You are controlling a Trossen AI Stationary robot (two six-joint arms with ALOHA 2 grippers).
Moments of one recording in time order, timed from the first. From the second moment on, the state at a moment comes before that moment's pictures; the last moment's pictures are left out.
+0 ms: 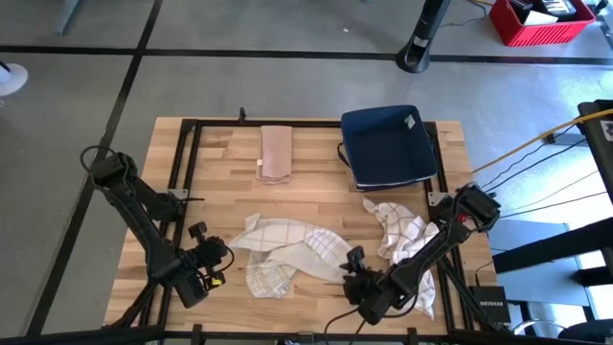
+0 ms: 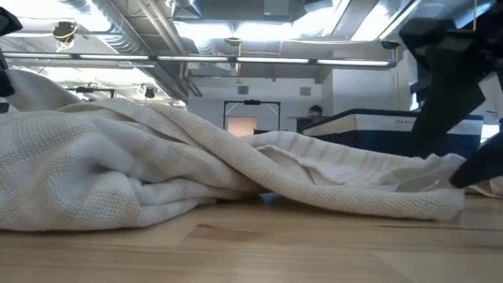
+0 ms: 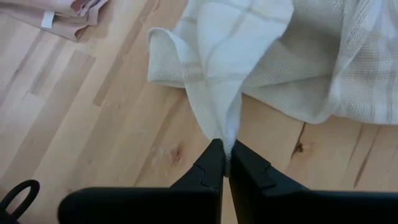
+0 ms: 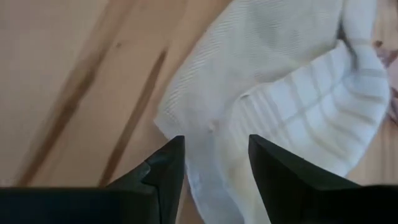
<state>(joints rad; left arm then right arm) -0.96 1.51 0.98 -1.09 -0.65 -1.34 0.78 1.90 1.11 -0.45 0.67 0.20</state>
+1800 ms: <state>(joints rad) -0.86 1.28 1.93 -1.34 -1.38 -0.51 0.67 1.34 1.73 -0.69 1.15 -0.05</state>
